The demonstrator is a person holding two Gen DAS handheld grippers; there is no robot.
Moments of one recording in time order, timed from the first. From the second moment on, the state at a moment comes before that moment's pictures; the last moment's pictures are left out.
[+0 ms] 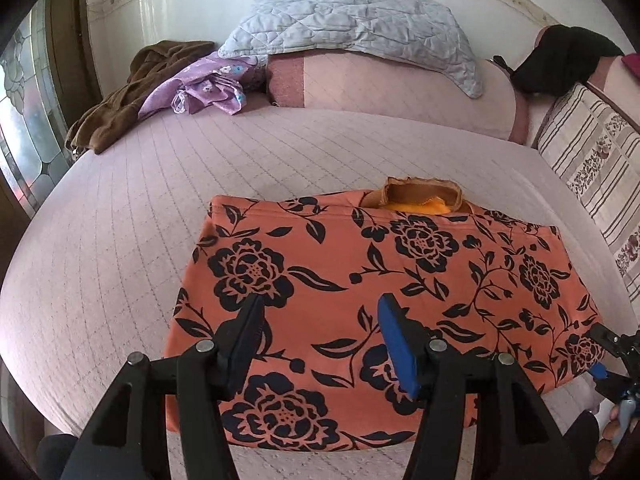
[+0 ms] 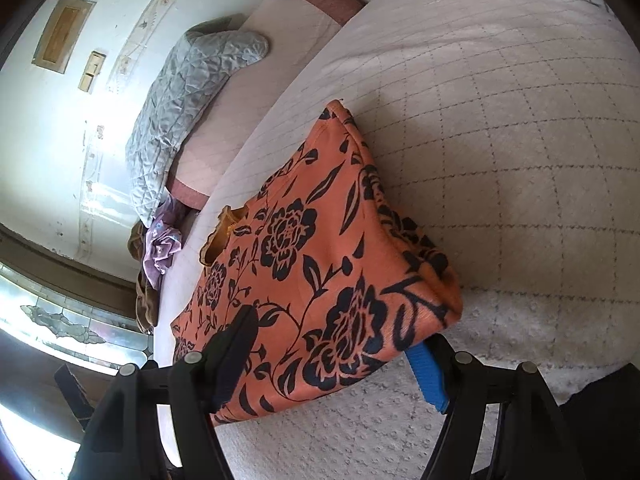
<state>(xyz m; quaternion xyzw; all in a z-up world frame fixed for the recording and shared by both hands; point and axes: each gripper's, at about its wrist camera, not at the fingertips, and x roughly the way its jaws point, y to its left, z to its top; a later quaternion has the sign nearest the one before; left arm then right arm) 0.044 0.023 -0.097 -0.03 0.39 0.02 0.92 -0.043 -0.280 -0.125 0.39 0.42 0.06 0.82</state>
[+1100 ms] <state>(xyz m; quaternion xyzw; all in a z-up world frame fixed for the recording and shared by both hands) 0.070 -0.034 -0.154 0.01 0.45 -0.01 0.89 -0.017 -0.275 -0.137 0.35 0.45 0.01 0.82</state>
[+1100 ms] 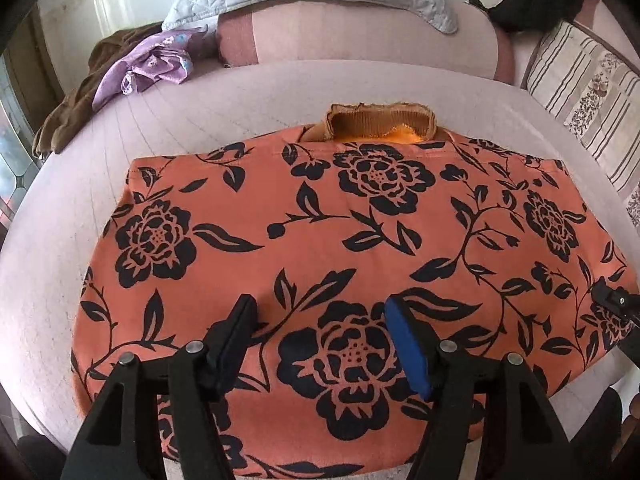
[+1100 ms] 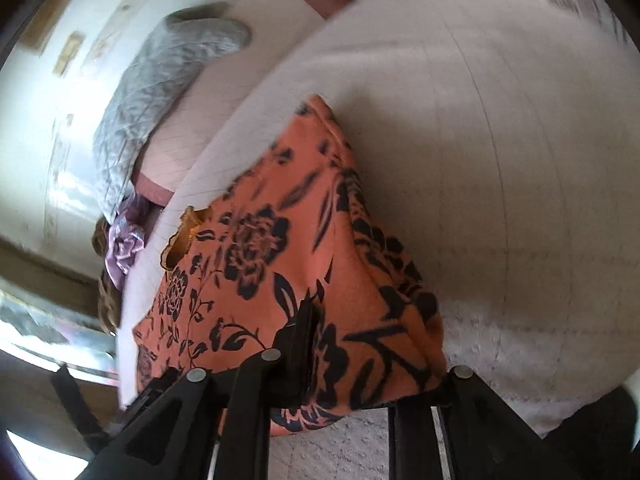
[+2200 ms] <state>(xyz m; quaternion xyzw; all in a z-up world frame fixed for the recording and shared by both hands) 0.045 0.036 -0.123 -0.11 0.41 -0.02 0.90 -0.006 -0.186 -0.040 0.20 0.40 0.05 0.89</state>
